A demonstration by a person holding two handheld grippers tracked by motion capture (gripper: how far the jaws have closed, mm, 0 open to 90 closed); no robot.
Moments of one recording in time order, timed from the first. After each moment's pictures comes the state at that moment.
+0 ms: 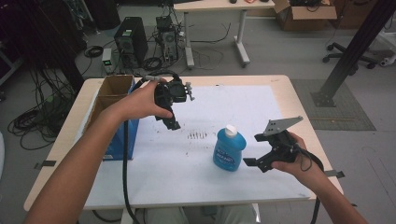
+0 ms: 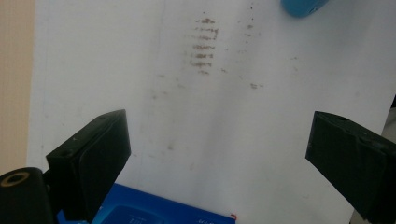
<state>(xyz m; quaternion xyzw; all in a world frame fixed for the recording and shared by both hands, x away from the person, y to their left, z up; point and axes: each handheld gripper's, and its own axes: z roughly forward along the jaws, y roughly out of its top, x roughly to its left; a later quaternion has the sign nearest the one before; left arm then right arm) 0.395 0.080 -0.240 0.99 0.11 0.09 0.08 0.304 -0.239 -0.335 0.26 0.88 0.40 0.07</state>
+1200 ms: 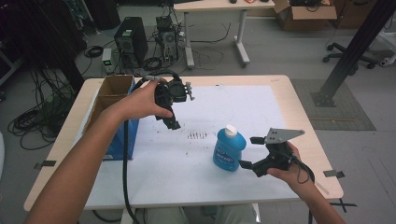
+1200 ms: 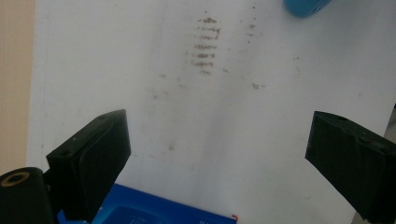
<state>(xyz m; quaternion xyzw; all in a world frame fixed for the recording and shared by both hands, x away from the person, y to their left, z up) 0.397 0.080 -0.241 0.99 0.11 0.09 0.08 0.299 -0.241 -0.374 0.25 0.83 0.48 0.09</state>
